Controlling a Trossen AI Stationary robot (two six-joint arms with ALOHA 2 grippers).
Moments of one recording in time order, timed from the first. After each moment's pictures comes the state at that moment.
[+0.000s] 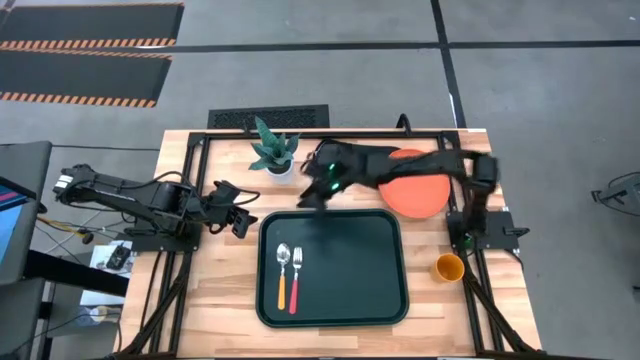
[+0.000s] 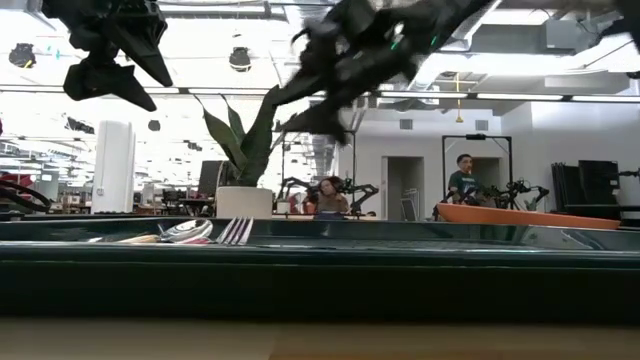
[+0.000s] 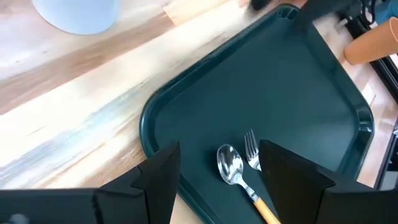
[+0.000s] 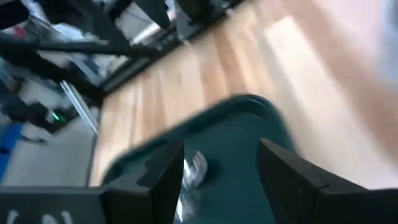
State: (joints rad) left arm -0.20 0.83 0.73 -0.74 -0.31 -1.07; right arm -0.22 1.88 1.32 0.00 -0.44 0.45
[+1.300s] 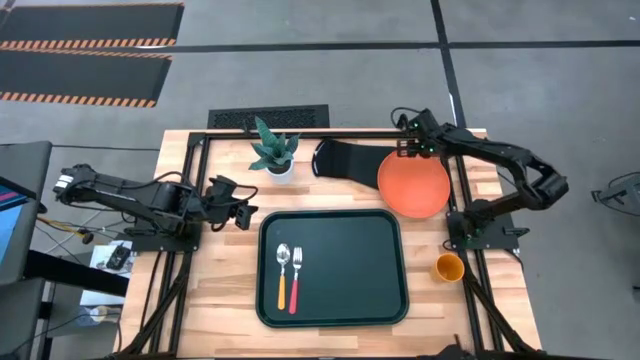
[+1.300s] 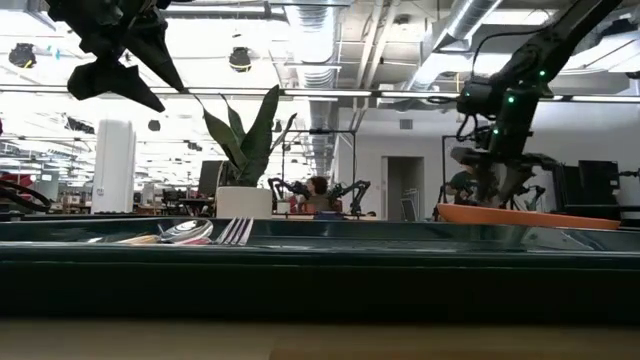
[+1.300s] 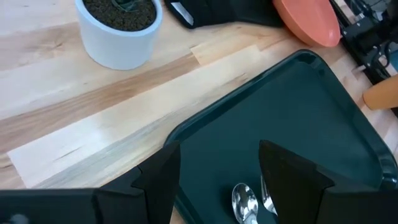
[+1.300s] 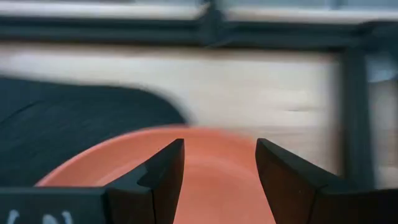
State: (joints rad) left arm -0.20 0.84 0.73 -0.74 -0.48 -1.12; right arm -0.95 1.35 0.75 -0.47 0.22 0.54
